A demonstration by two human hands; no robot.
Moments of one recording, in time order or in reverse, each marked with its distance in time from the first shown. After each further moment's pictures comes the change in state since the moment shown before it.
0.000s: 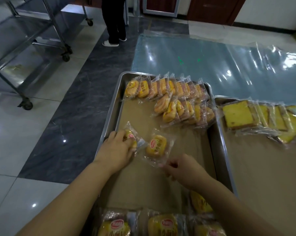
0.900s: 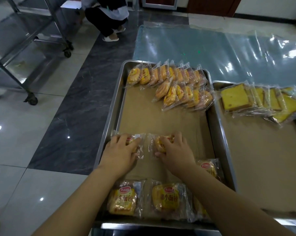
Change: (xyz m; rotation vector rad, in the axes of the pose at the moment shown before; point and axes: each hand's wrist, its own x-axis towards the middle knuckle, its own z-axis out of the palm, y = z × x) left_hand -0.073 0.020 0.021 -0.021 -0.043 -0.058; right_hand -0.015 -0.003 0.052 -0.464 0.300 -0.111
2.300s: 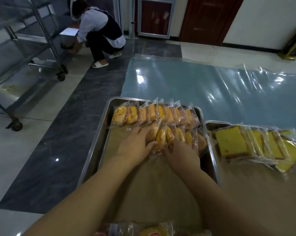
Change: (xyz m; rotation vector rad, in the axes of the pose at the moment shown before) left_hand 0.201 0.046 -0.049 -0.392 0.151 0.007; right_hand 0.135 0.051 -0.076 0.220 0.170 0.197
